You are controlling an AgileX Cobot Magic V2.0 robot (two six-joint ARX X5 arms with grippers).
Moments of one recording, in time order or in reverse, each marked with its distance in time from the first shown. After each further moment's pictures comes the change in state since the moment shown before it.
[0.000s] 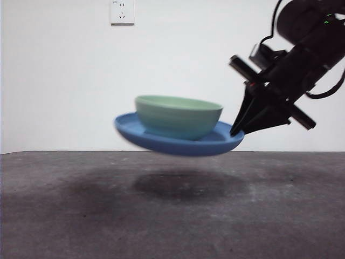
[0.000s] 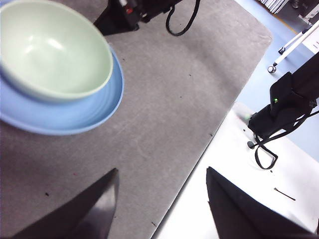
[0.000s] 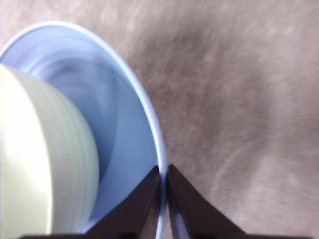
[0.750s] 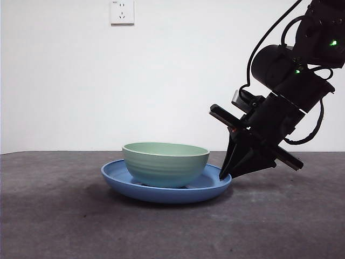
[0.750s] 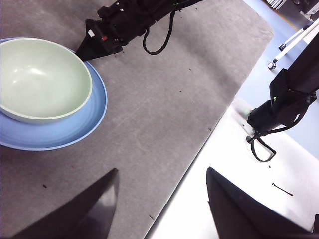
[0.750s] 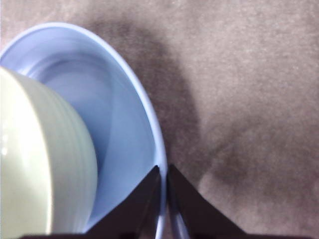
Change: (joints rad) left arm 0.000 0.000 0.000 -0.027 0.000 0.000; right arm 0.055 0.198 0.000 0.097 0.055 0.066
